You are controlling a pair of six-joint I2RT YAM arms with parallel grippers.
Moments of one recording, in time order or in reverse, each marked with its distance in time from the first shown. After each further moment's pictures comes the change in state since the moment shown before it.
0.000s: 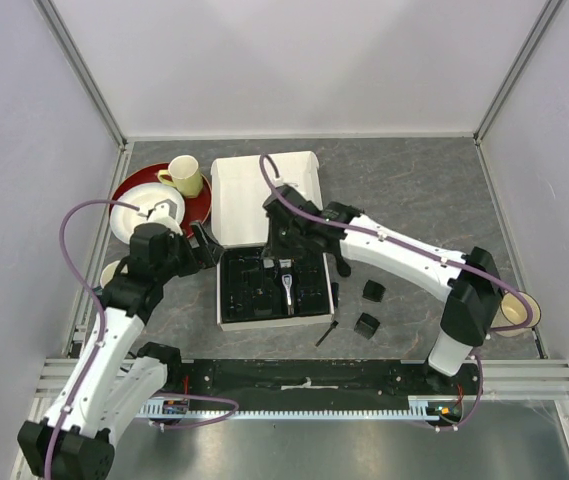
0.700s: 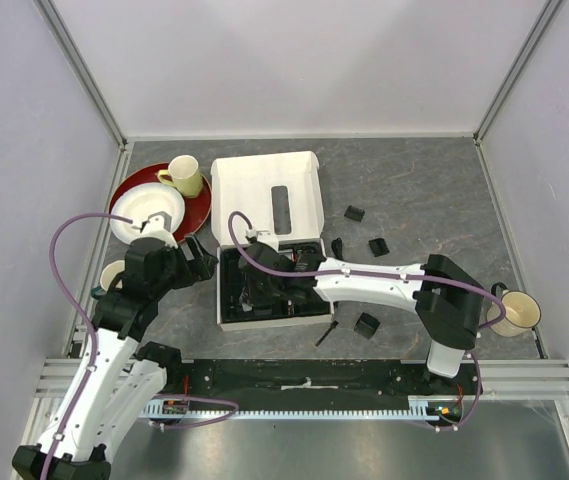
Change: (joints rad) left arm -0.038 -0.157 -0.020 -0.120 -0.064 -0.008; right arm 0.241 0.076 -0.215 0.330 0.022 0.109
